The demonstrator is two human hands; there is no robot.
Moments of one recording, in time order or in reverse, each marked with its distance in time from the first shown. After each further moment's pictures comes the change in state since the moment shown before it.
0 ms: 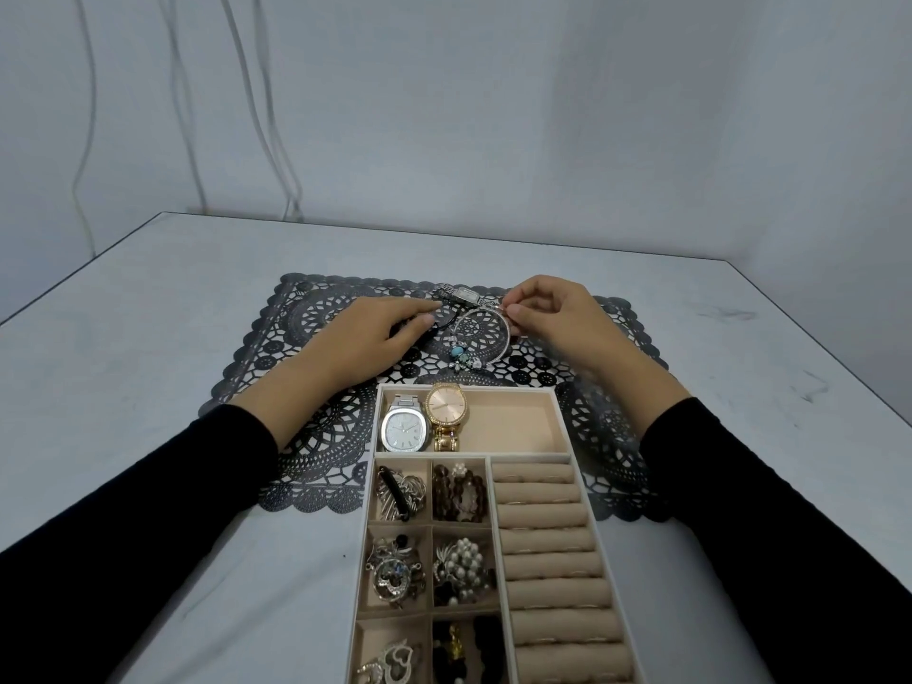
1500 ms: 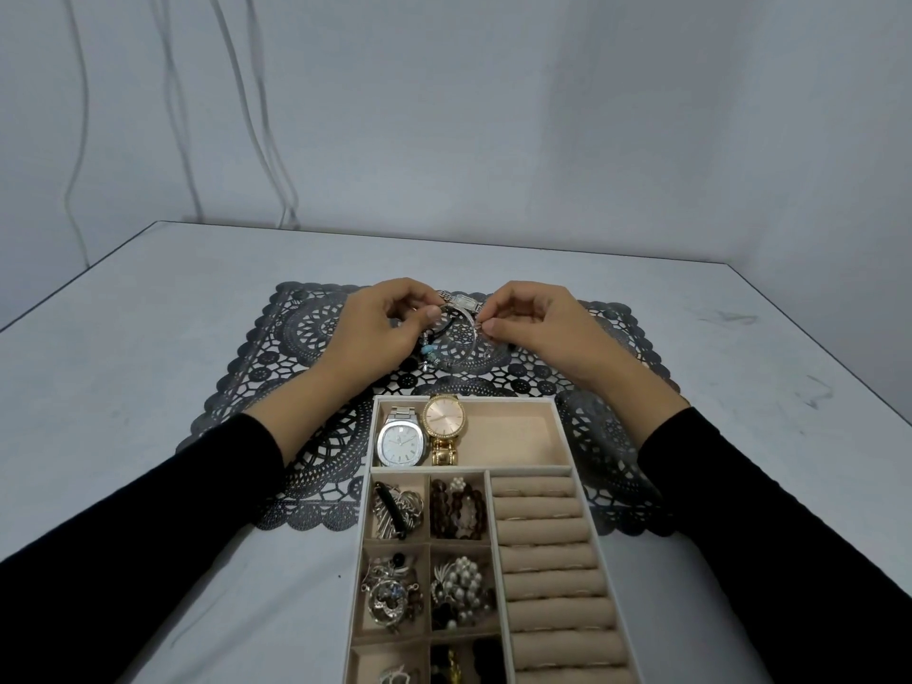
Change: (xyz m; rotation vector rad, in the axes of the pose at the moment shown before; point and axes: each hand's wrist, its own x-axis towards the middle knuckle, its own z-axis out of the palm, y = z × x) left_hand 0.010 0.014 0.013 -0.429 0.323 -0.083; right_hand -0.003 -0.008 0.008 -0.097 -0.161 -0.180
